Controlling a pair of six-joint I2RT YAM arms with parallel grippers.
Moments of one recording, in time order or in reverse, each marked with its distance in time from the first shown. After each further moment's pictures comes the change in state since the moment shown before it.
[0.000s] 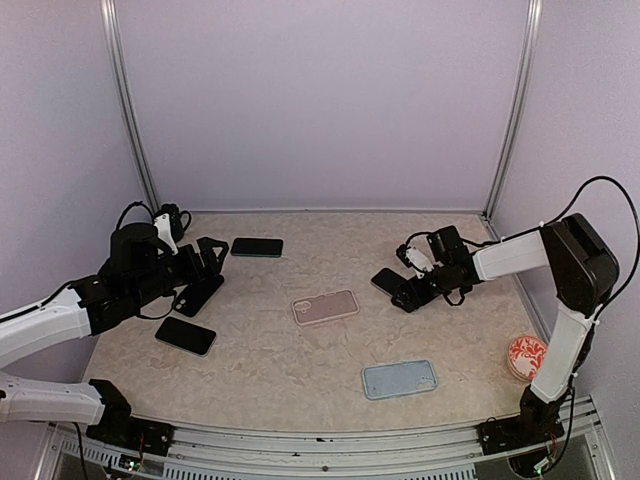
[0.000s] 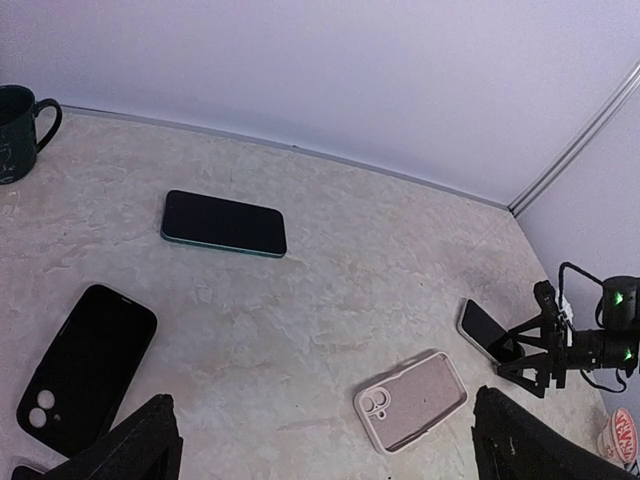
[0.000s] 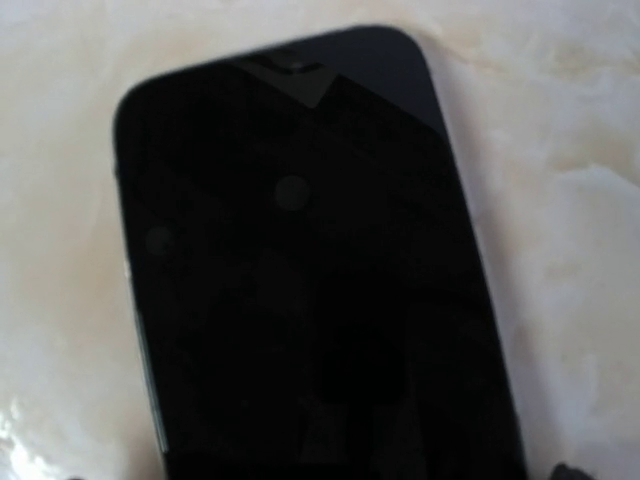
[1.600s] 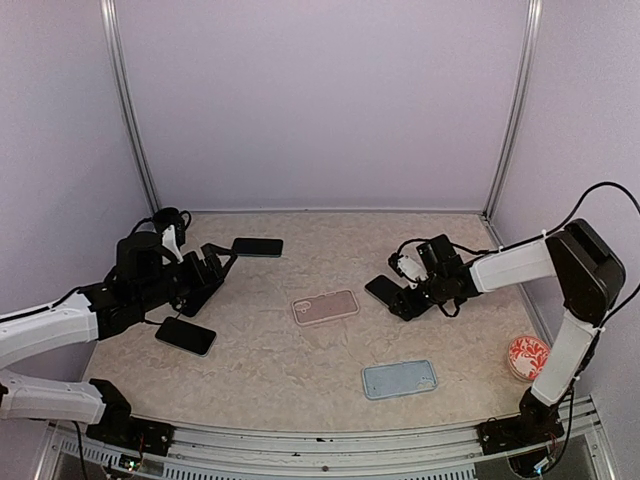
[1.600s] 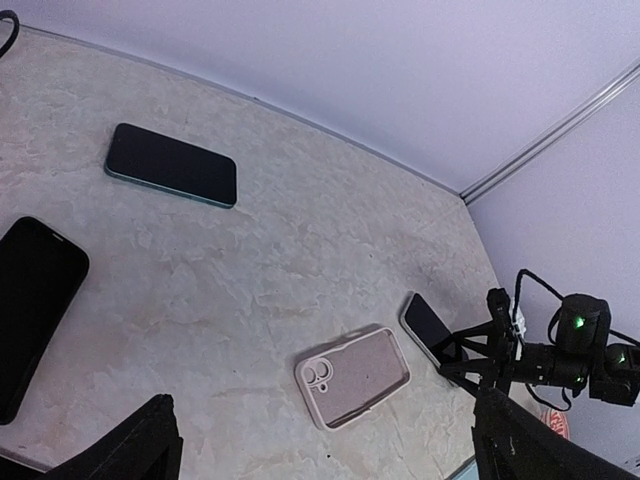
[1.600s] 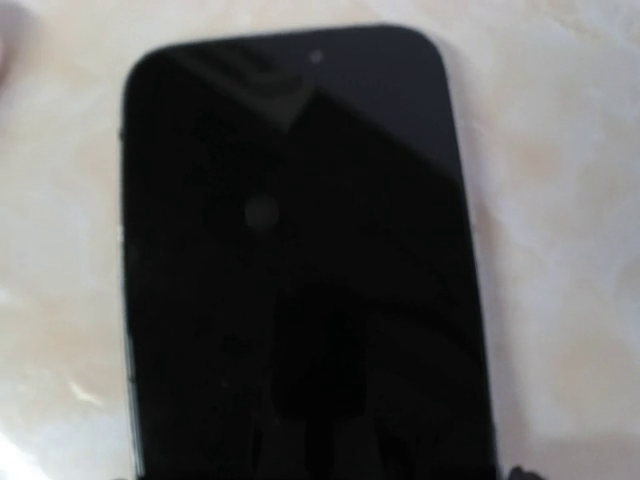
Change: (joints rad) left arm 0.029 0.028 -0.070 0.098 0.158 -0.172; right arm 0.115 -0.064 -0.075 0.016 0.114 0.024
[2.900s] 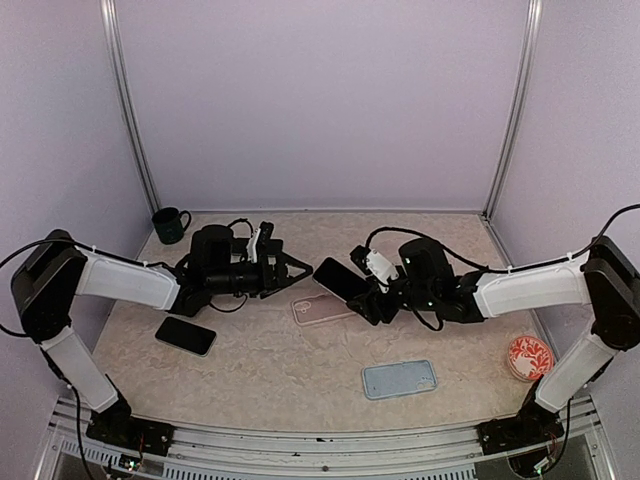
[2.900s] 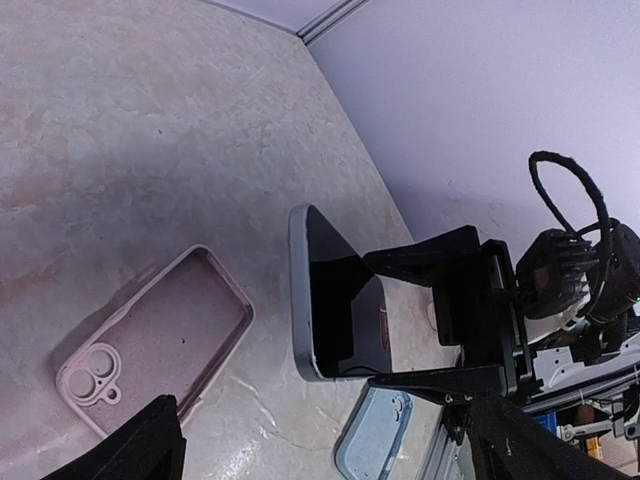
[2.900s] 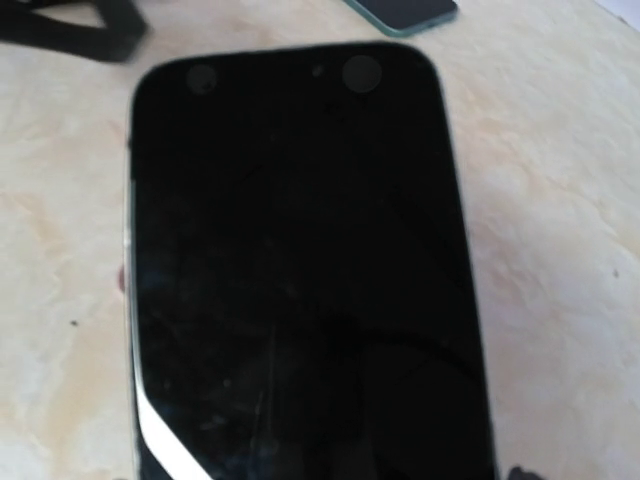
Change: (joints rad) left arm -0.084 0.642 0.229 0.424 0.520 -0.027; right arm 0.296 -0.196 -0.076 0.260 0.013 -0.028
